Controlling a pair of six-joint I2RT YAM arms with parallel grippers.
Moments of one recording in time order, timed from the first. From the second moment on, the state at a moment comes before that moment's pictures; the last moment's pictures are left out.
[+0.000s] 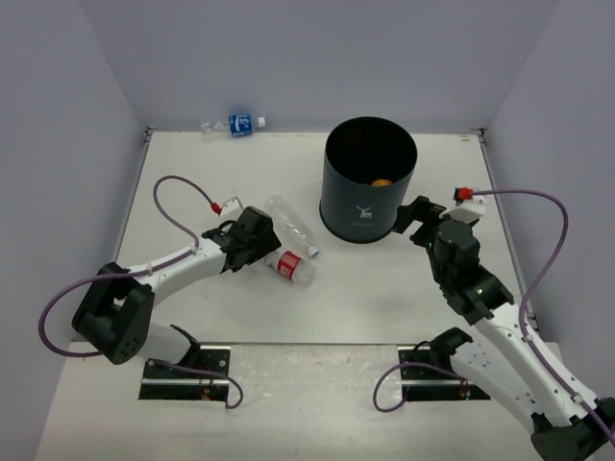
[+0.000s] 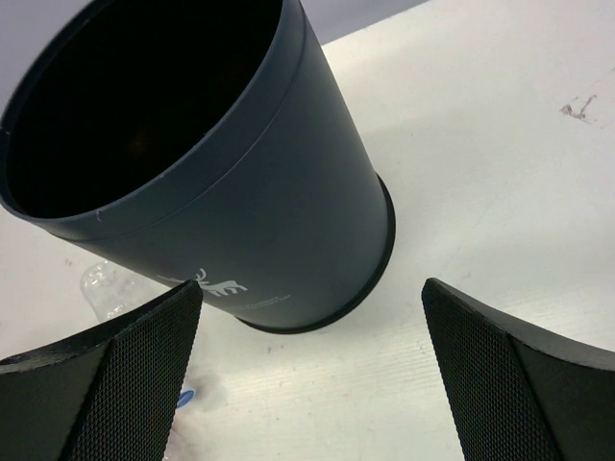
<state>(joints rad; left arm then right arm) -0.60 1.40 0.79 -0.42 -0.38 -1.04 0.51 0.70 0.70 -0.27 0.53 0.53</state>
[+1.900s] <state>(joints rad) -0.65 0.86 0.54 0.55 0.36 -0.64 0.82 1.28 0.78 0.41 -0.69 0.47</state>
